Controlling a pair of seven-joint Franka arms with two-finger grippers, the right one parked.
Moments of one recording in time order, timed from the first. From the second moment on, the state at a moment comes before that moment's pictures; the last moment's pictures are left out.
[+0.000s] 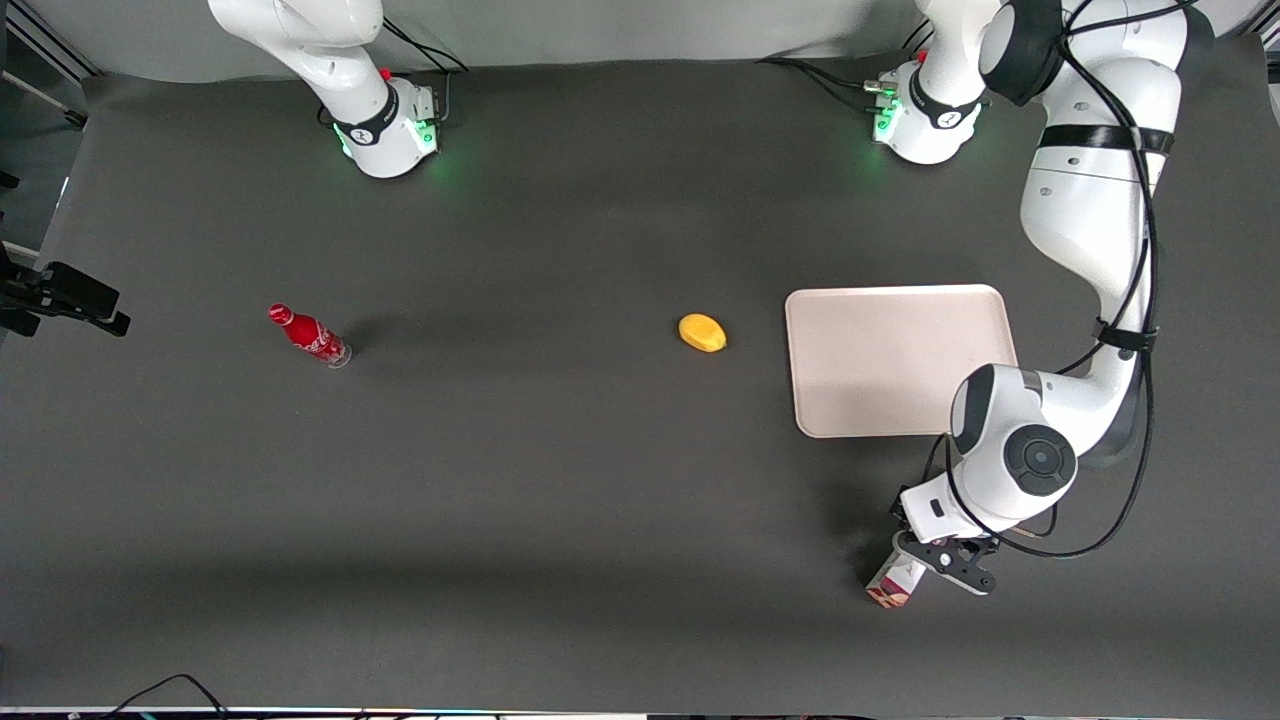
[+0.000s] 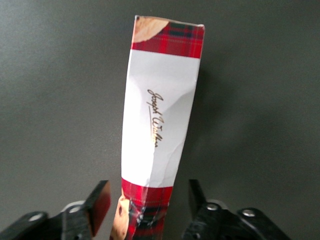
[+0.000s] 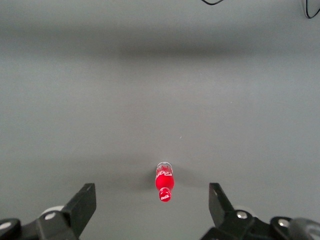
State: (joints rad) arm -0.09 0.84 -0.09 -1.40 0.14 2.36 0.28
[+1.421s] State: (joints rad) arm -0.07 0.41 -0.07 -1.34 -0.01 1.72 0.08
